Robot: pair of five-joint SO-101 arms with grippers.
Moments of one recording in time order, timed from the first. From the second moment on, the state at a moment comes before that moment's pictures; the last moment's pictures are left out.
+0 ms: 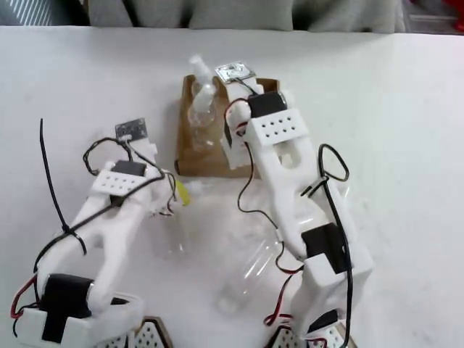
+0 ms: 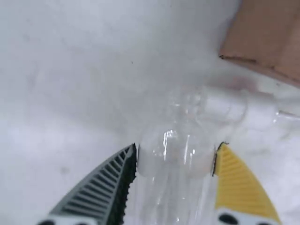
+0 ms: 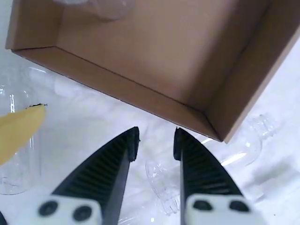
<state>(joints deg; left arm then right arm) 3.7 -10.9 45.2 57.7 31.2 -23.0 13.6 -11.2 85.9 3.7</state>
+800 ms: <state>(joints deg) 3.7 -10.8 39.5 68.5 29.9 -23.0 13.7 -9.5 85.9 3.7</state>
